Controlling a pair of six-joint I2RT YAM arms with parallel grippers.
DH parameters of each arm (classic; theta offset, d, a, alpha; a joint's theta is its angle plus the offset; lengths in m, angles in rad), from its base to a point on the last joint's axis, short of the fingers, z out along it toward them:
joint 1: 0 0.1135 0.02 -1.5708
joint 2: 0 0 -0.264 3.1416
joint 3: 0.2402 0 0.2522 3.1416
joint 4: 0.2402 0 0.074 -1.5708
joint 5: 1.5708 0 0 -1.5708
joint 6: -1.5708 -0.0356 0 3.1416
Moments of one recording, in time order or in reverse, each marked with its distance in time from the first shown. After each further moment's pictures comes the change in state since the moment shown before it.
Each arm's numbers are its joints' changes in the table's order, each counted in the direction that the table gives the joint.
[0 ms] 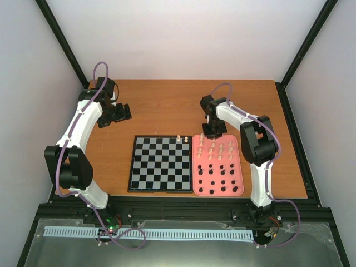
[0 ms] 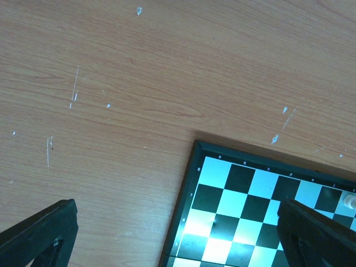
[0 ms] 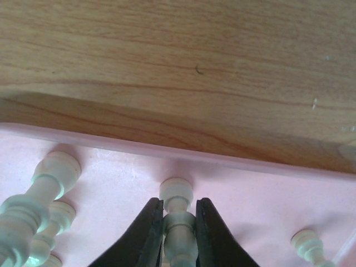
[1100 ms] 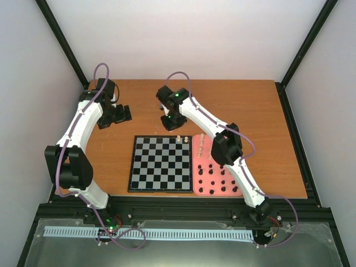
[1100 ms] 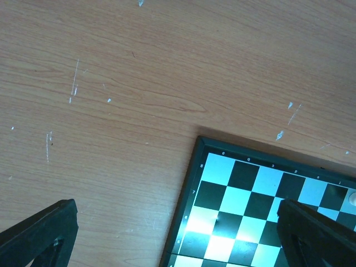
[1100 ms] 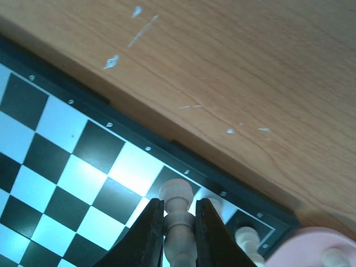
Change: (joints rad) left arm 0.000 0.000 -0.017 0.000 0.000 0.000; right arm 0.297 0.353 0.845 0.291 -0.110 0.027
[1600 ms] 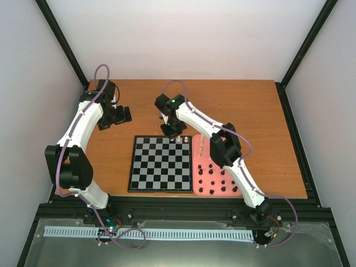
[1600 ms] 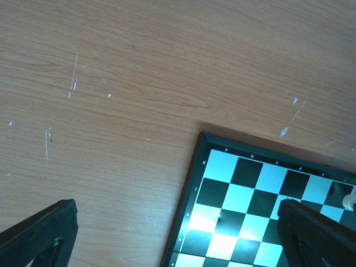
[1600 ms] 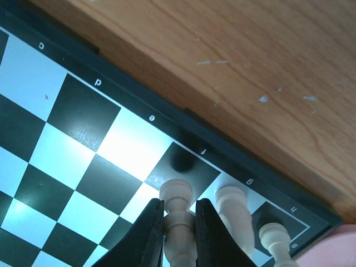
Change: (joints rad) left arm 0.000 0.000 -0.016 -0.002 0.001 0.000; right arm 0.037 0.007 -0.109 -0.014 -0.020 0.029
